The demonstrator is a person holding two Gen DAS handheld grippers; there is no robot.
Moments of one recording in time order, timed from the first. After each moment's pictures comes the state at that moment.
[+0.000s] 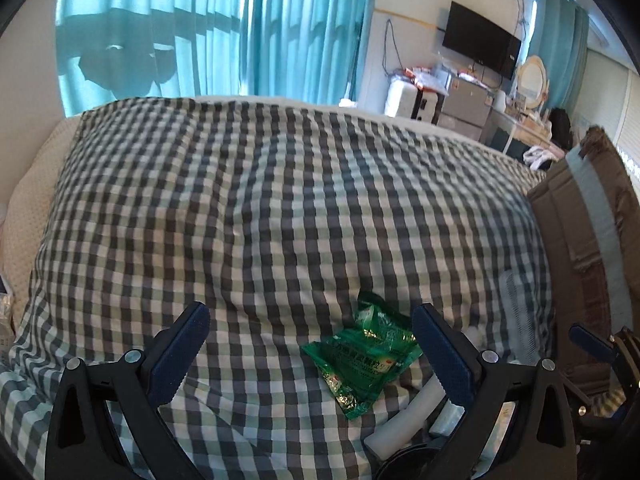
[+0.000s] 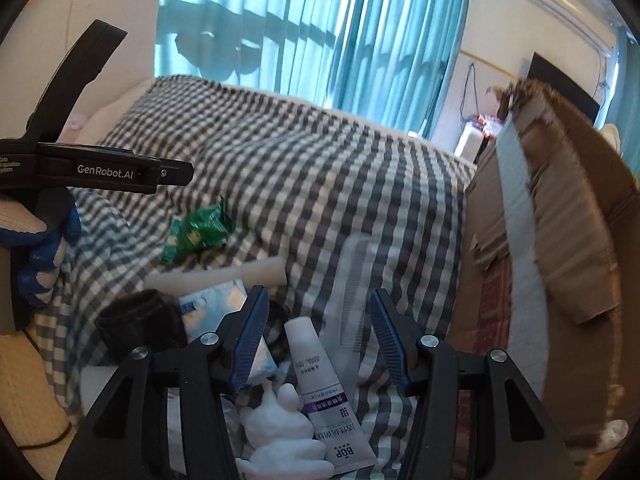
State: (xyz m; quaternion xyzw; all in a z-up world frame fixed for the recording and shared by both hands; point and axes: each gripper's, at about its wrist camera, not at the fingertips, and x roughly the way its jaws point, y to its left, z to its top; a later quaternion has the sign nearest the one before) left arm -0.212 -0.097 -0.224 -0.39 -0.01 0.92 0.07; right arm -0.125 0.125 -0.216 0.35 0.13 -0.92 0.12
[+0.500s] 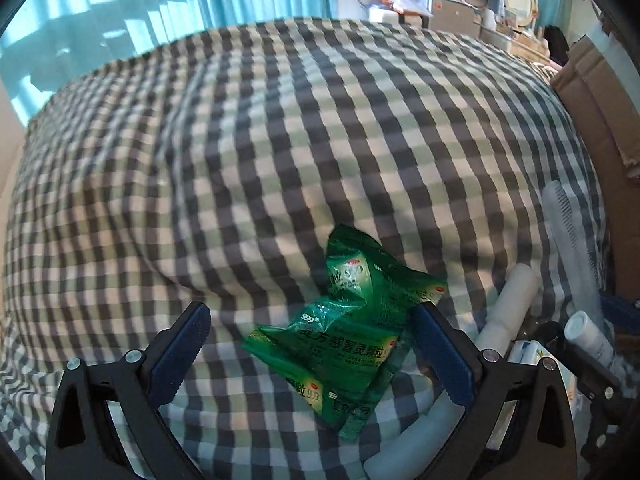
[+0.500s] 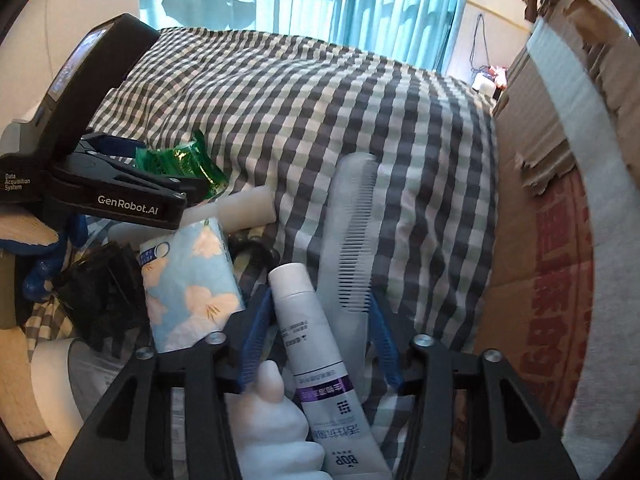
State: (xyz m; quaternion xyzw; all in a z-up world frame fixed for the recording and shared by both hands) left arm -0.228 -0.050 -0.294 -0.48 0.08 0.87 0.08; right arm -0.146 0.138 -0.257 0.42 0.12 -0.89 0.12
